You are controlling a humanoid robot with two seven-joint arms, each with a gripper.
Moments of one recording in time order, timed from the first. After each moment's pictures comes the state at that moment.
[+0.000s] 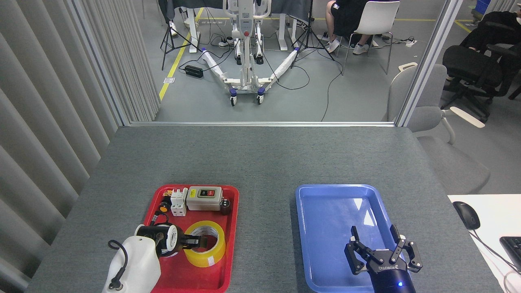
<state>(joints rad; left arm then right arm) -0.47 0.14 -0.29 -1.12 -1.24 0.16 -1.05 0.09 -0.04 0.00 -1.56 1.47 -0.01 -0.11</state>
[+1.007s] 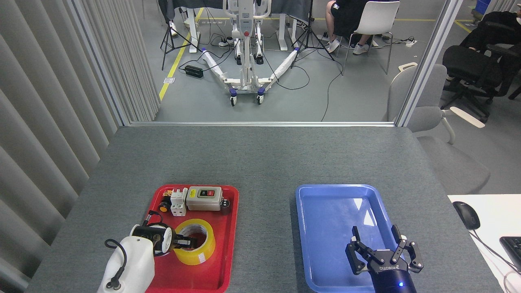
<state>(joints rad) -0.48 0.16 -0.29 -1.08 -1.33 0.13 -1.00 0.09 -0.05 0.00 -1.56 1.47 0.00 -0.10</state>
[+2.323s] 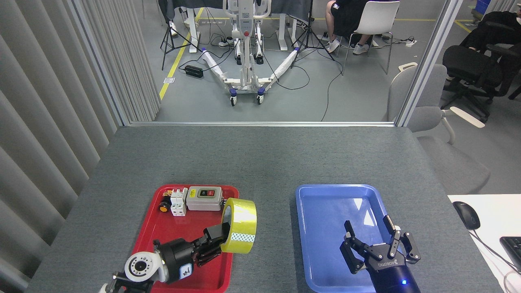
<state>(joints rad) -0.14 0.10 -0.14 -1.59 -0.13 0.13 -0.93 0.12 -0.14 0.06 -1.68 1.31 -0.12 -0.11</state>
